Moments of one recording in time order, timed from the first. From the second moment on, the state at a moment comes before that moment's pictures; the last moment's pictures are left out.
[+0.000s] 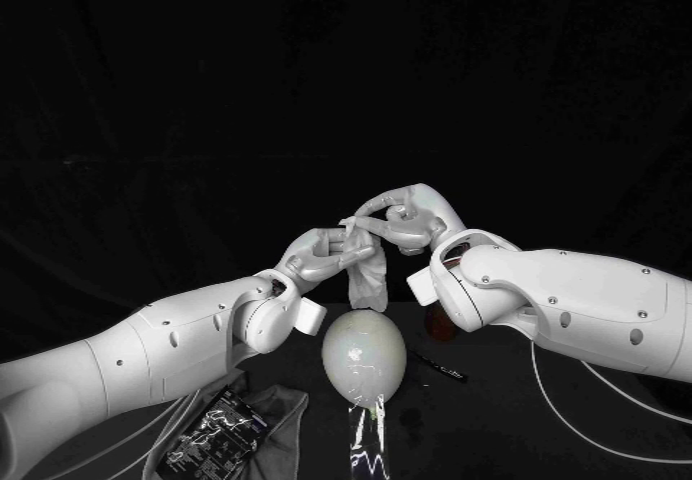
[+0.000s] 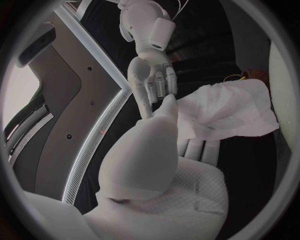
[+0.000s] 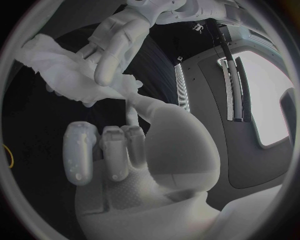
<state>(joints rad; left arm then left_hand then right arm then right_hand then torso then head) 1.26 -0.51 -0.04 1.17 -0.15 -0.04 0.49 1.77 0.02 0.02 0.24 0.05 0.82 0.20 0.32 0.23 0.96 0.19 0.14 0.07 0.86 0.17 0.18 0.18 0.12 0.71 0.29 0.13 0.08 1.46 -0.67 -0.12 1.55 -0.55 -0.71 0.12 1.30 -0.10 0.61 0.00 0.05 1.08 0.07 0.33 0.49 1.46 0.00 1.54 1.31 1.47 -0.06 1.57 1.31 0.04 1.46 0.05 1.45 1.31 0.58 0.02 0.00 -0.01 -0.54</state>
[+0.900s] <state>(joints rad) 1.26 -0.53 -0.04 1.18 -0.06 -0.02 0.47 1.78 -0.08 0.21 0.28 0.05 0.84 0.21 0.24 0.18 1.03 0.18 0.07 0.06 1.04 0.13 0.20 0.20 0.17 0.86 0.28 0.16 0.07 1.46 -0.67 -0.12 1.51 -0.55 -0.71 0.12 1.30 -0.10 0.61 0.00 0.04 1.07 0.07 0.33 0.50 1.46 0.00 1.54 1.31 1.47 -0.06 1.56 1.31 0.04 1.46 0.05 1.45 1.31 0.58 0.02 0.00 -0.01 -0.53</state>
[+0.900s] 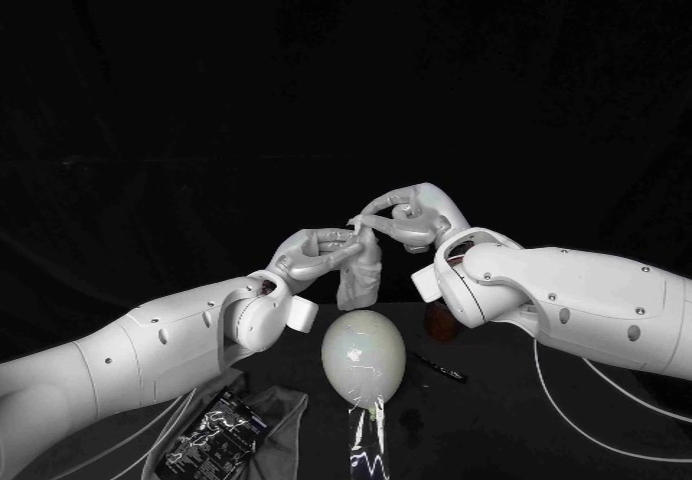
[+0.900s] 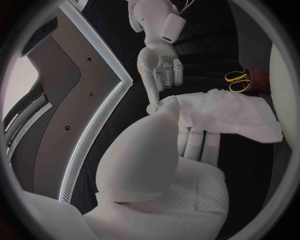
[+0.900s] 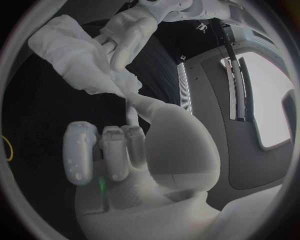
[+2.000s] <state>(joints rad) 1.26 -0.52 -0.04 1.18 -0.03 -0.02 0.44 1.69 -0.08 0.34 0.26 0.05 0.91 0.20 0.26 0.19 1.09 0.16 0.07 0.06 1.01 0.13 0.14 0.18 0.17 0.89 0.27 0.13 0.07 1.46 -0.66 -0.12 1.50 -0.55 -0.69 0.09 1.29 -0.10 0.61 0.00 0.05 1.07 0.07 0.33 0.50 1.47 0.00 1.54 1.31 1.47 -0.06 1.56 1.31 0.04 1.46 0.05 1.45 1.31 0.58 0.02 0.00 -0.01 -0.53</state>
